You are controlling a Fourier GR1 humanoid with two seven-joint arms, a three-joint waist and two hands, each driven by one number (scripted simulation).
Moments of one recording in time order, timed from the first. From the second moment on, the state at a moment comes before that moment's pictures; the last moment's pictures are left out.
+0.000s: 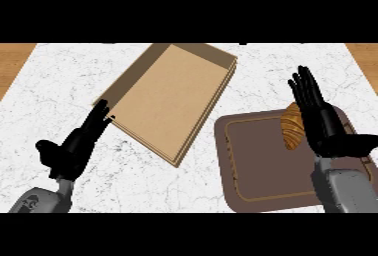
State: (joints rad) left arm -0.13 0.44 -0.31 -1.42 0.37 0.16 -0.06; right arm -0.24 -0.20 0.01 -1.48 -0.12 -0.02 -0.15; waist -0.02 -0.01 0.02
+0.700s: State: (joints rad) left arm -0.11 0.63 -0.19 -1.31 0.18 0.34 0.00; right arm -0.12 -0.48 -0.09 -1.21 -0.01 0.16 -0.42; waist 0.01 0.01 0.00
